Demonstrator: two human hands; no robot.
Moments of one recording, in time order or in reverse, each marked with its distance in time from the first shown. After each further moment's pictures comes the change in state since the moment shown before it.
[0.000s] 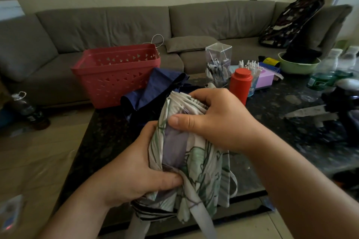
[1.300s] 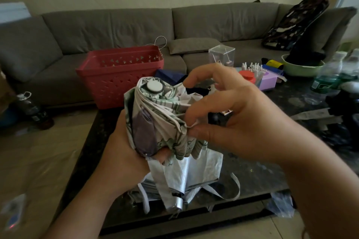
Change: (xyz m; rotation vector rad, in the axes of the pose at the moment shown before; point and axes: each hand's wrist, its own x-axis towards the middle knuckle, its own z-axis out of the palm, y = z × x) left_hand 0.016 -0.037 -0.026 0.268 0.511 0.108; right_hand -0.019 -0.015 -0.031 -0.224 -0.026 -0.509
